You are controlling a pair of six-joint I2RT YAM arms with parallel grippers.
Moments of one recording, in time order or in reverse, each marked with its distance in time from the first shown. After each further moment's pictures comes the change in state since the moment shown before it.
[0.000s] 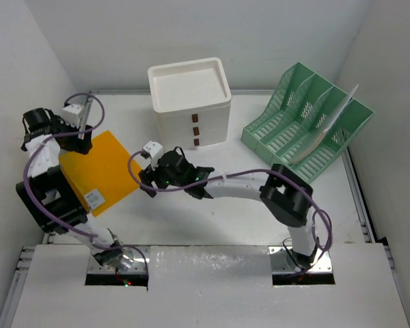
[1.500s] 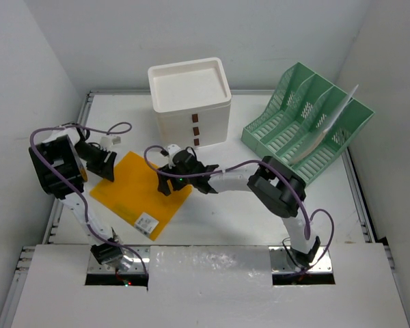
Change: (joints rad) left arm -0.126 0.475 0.204 -0.505 -0.120 0.110; right arm -0.131 0.172 -0.024 0.001 -0.118 0.235
